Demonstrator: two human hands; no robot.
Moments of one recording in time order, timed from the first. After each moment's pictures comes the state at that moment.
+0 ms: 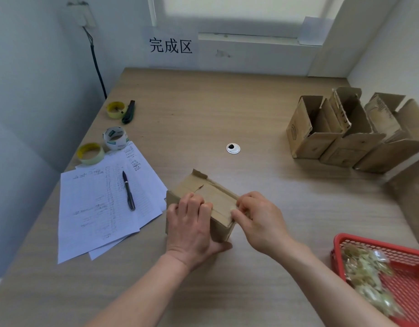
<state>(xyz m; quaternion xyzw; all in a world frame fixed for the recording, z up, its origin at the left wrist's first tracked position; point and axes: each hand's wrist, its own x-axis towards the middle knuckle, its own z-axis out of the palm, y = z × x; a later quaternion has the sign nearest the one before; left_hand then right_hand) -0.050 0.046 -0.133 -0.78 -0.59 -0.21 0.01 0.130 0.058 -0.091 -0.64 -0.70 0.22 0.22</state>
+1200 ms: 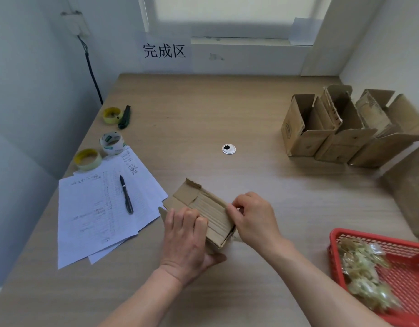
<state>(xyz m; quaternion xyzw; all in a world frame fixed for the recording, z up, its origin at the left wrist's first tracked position) -0.054 0.023 -0.140 -0.81 -0.54 -0.21 0.07 0.125 0.060 -0.107 -0.67 -0.67 0.17 0.27</state>
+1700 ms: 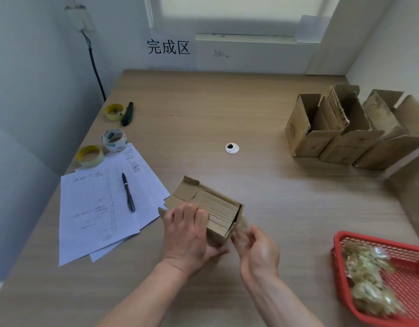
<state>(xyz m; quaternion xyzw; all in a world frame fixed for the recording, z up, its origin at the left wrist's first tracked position) -0.051 0.035 -0.133 -0.77 -0.60 -0.20 0.03 0.088 0.016 -0.128 -0.55 0.03 0.54 0.64</state>
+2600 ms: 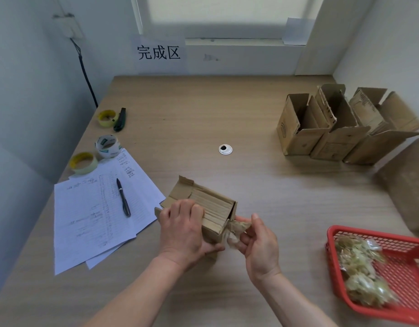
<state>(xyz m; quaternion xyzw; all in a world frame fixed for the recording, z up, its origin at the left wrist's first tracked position) -0.052 0.043 -0.119 -0.78 -0.62 -0.11 -0.04 0.106 0.013 -0.122 -0.55 -0.12 0.59 0.58</state>
